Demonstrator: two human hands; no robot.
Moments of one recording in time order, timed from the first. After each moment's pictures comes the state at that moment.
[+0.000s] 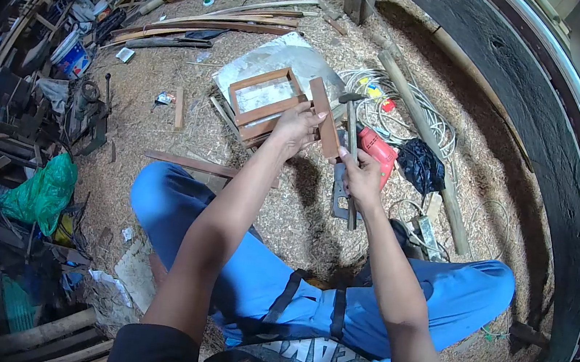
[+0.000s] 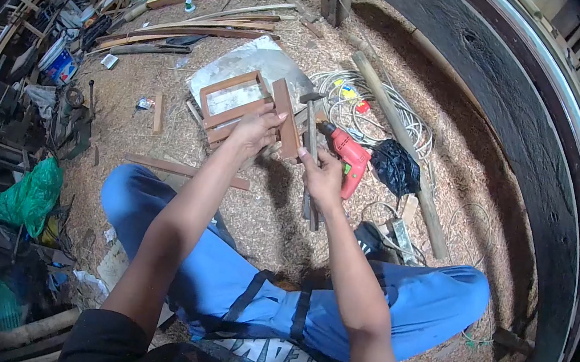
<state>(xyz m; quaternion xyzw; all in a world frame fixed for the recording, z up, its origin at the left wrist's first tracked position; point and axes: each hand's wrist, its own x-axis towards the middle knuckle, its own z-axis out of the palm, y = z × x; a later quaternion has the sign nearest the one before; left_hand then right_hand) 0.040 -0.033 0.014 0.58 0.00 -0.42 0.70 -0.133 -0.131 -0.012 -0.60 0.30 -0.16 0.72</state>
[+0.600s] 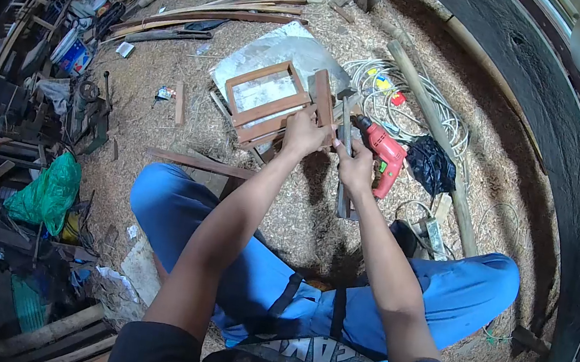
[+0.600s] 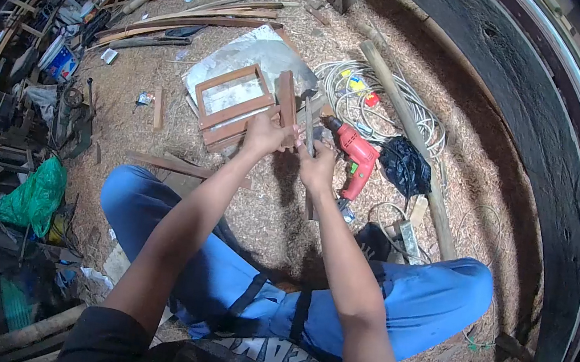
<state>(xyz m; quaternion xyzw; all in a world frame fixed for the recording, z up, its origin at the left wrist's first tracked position) 0.049 -0.054 -0.036 0.85 -0.20 -0.24 0.44 -0.083 -0.144 -0.083 -0.70 0.30 -0.22 0.61</state>
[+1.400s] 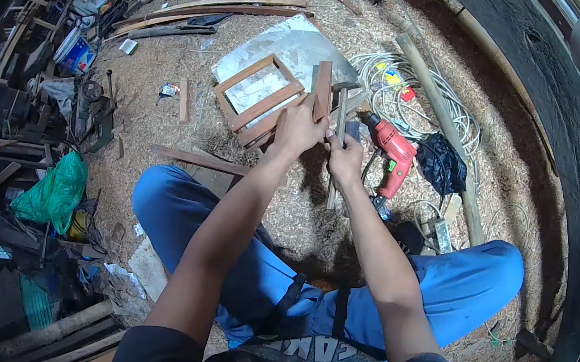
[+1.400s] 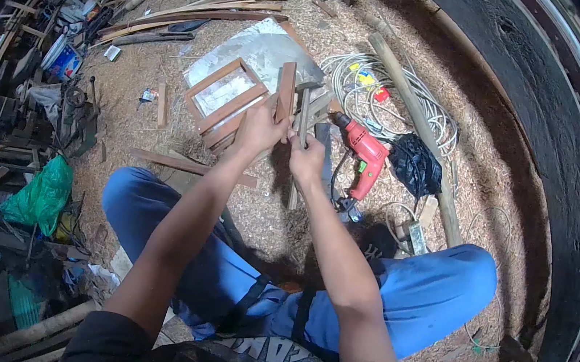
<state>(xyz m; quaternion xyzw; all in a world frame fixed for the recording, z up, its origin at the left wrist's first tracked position) 0.061 -0.046 -0.017 0.92 -0.27 -0.10 0.28 -0.047 -0.122 -0.097 -0.62 0.36 -0.17 0.68</state>
